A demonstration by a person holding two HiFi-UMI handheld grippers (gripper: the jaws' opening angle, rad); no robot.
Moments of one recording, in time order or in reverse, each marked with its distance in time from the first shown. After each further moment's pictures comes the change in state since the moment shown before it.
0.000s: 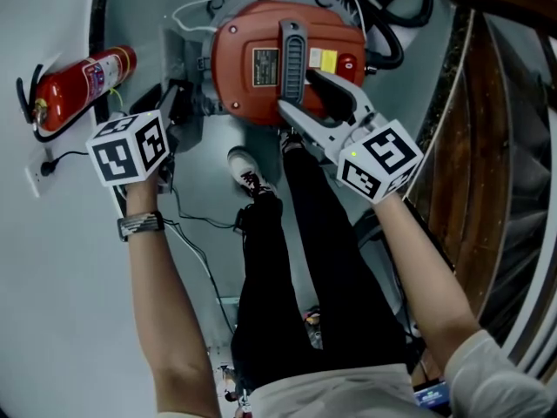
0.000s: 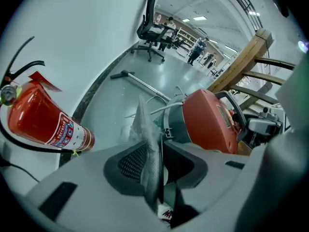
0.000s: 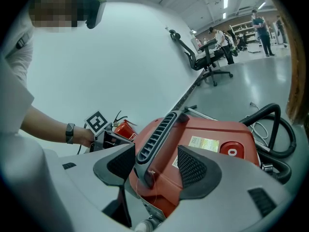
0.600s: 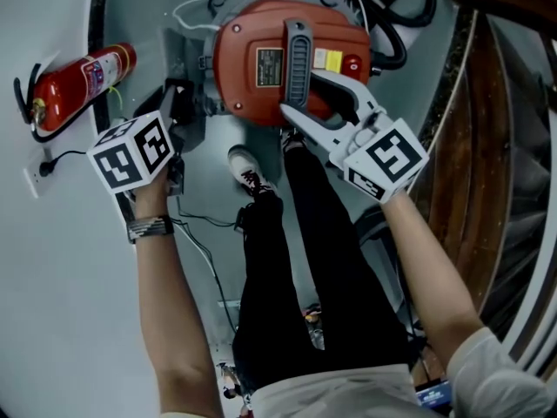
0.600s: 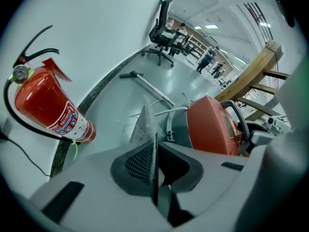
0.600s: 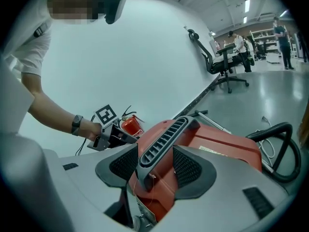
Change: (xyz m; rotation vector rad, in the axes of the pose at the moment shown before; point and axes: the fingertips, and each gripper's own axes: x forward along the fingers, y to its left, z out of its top) left arm 0.000 0.002 -0.003 -0.129 -0.043 0.025; right arm 0.004 0.012 0.004 -0.164 0.026 0.091
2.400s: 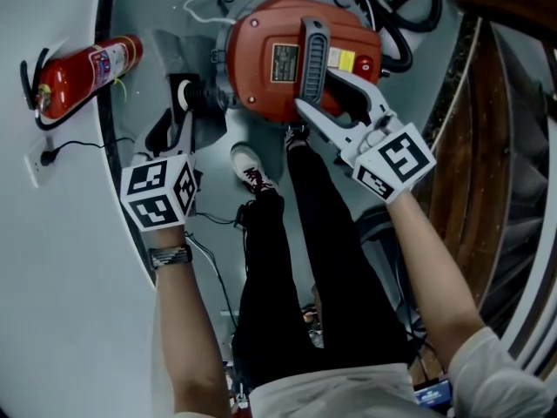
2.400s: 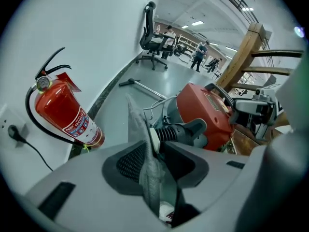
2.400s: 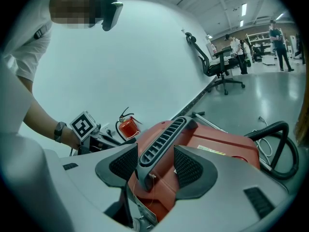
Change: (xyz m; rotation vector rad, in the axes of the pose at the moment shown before) left arm -0.038 -0.003 -0.043 0.146 -0.069 0.082; right arm -0.002 -0.003 -0.001 0.011 -0.027 -0.038
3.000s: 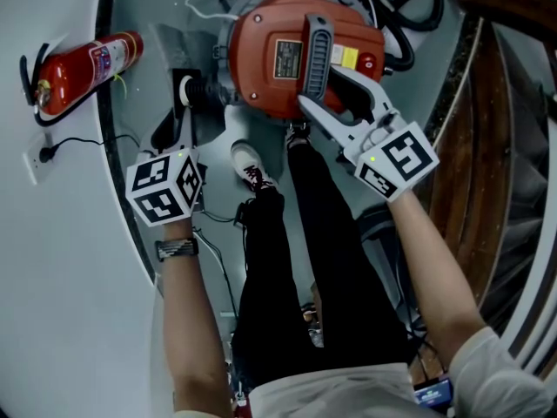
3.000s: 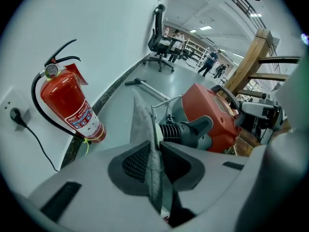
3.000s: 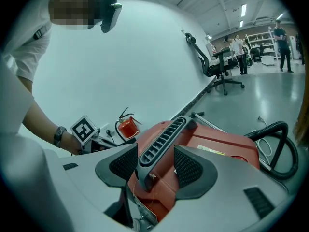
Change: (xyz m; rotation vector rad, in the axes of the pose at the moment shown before) left arm 0.007 0.004 -0.010 -0.091 -0.029 0.030; right arm 0.000 0.000 0.000 0.001 -0.003 -0.006
